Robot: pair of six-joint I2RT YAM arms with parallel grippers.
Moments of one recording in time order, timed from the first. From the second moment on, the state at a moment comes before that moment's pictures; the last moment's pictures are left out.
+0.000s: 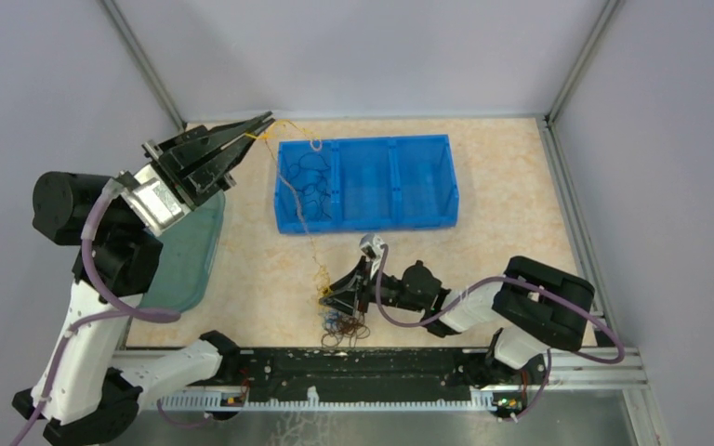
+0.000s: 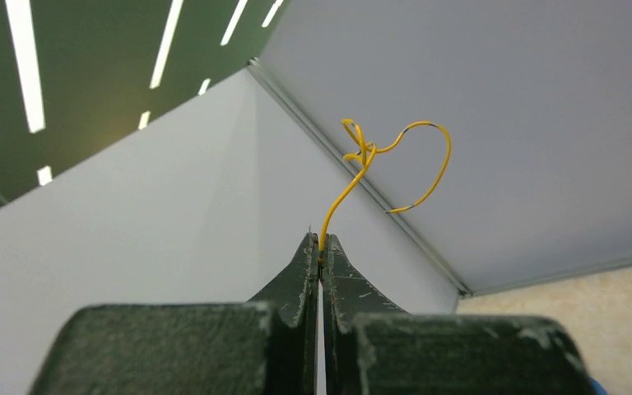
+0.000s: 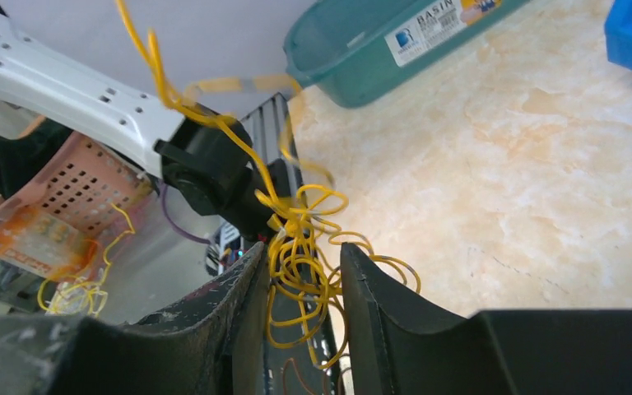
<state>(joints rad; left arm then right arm) -0.59 0.97 1.56 0.04 0.66 0.45 1.09 1.52 0.35 1.26 -0.29 0.61</state>
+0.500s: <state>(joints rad) -0.59 1.00 1.65 0.27 0.58 0.59 1.12 1.46 0.29 1.05 -0.13 0.49</state>
